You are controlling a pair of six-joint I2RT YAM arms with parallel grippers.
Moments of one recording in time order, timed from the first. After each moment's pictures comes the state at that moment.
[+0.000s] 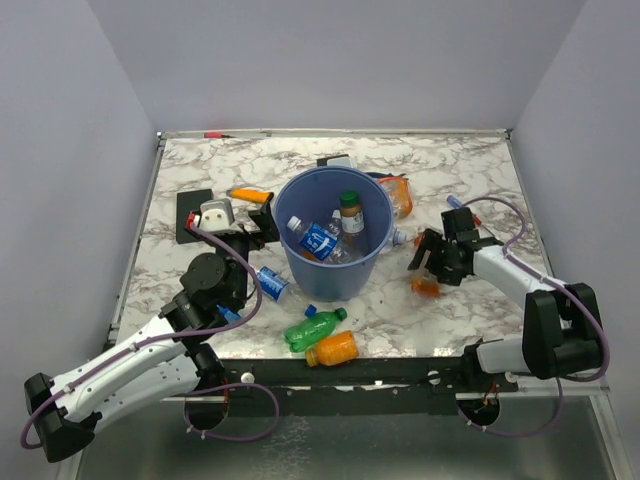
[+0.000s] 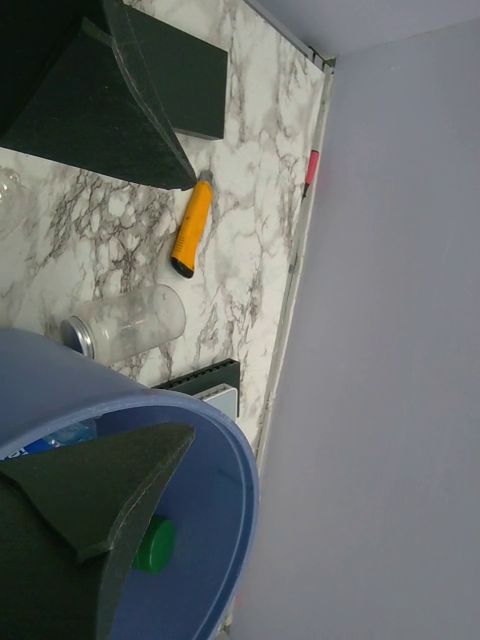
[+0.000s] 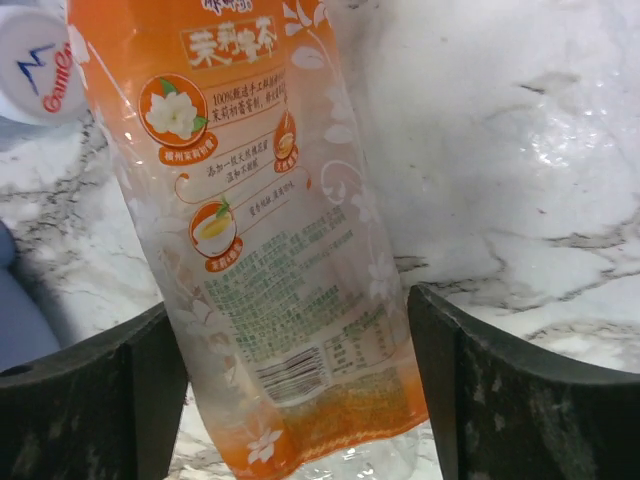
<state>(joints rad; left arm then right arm) -0.91 0.69 0.63 0.27 -0.92 -0.08 0.18 1.36 0.68 -0.44 -0.03 0.57</state>
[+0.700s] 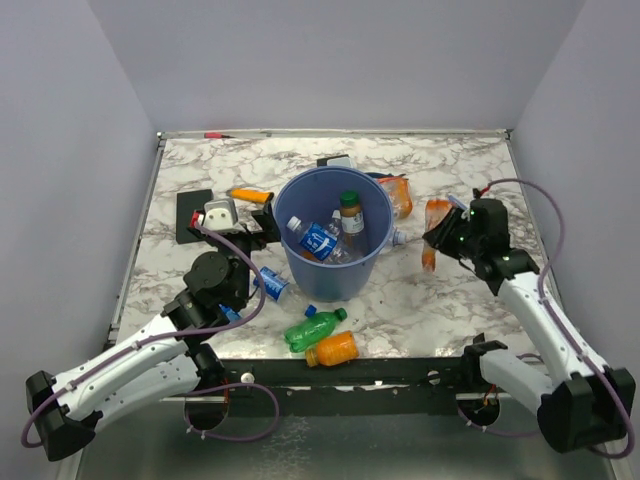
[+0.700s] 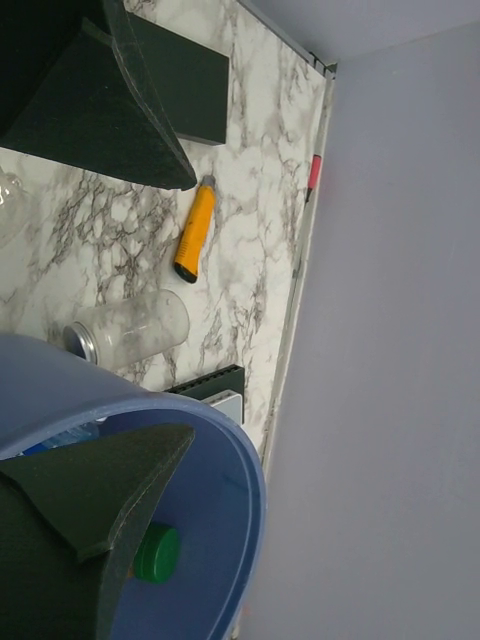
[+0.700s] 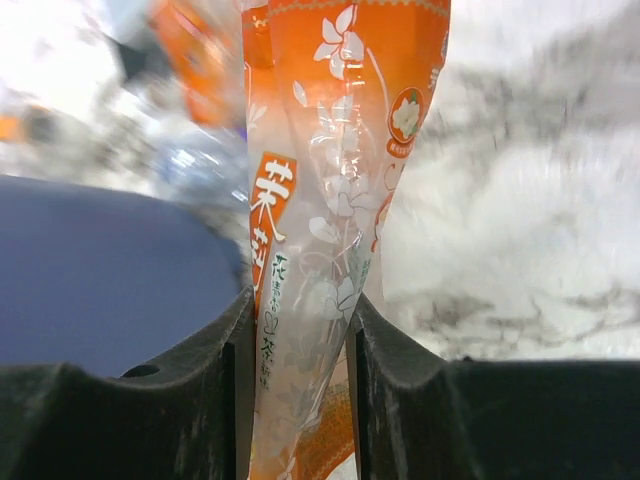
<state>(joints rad) -0.91 0.71 0.63 0.27 -0.92 -0.07 0.18 1.04 0.70 -0.39 -0.06 0.57</state>
